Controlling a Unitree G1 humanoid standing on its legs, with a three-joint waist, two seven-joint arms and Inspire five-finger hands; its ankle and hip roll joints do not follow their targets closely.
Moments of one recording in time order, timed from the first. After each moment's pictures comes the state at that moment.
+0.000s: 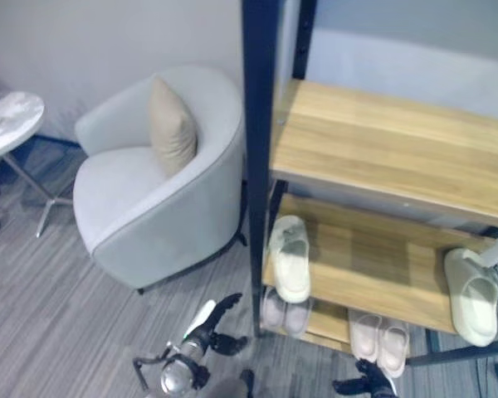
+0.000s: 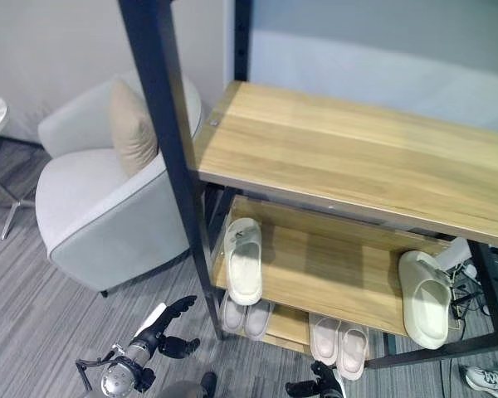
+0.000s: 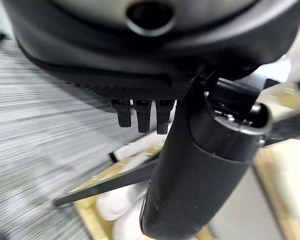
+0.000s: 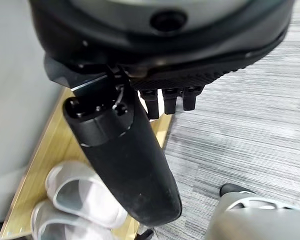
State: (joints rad) left arm 0.08 0.47 -0.49 0.53 0.09 -0.31 0.13; right arm 0.02 -0.19 0.14 1.23 0.16 -0.14 -0.22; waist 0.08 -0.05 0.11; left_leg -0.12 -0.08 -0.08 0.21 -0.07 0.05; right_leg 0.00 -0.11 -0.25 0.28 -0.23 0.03
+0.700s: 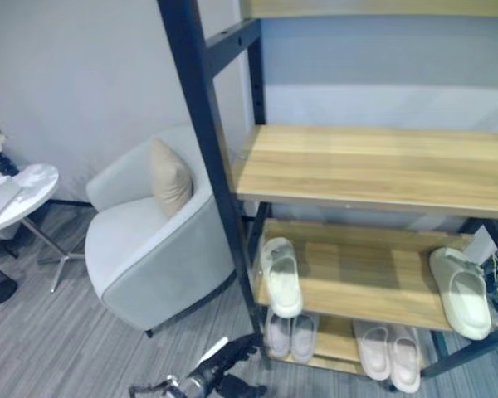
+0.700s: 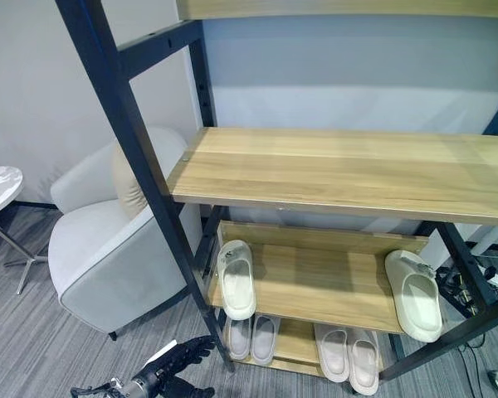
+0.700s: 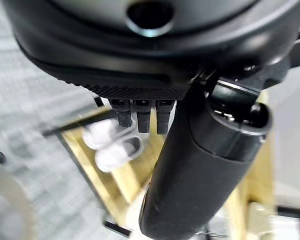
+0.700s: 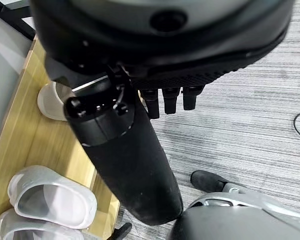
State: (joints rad) left arm 0.31 0.53 -0.53 0.26 -0.20 -0.23 -0.19; right arm 0.04 -0.21 0.15 1.30 0.12 -0.06 -0.19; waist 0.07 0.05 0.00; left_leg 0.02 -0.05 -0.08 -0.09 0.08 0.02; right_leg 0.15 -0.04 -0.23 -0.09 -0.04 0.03
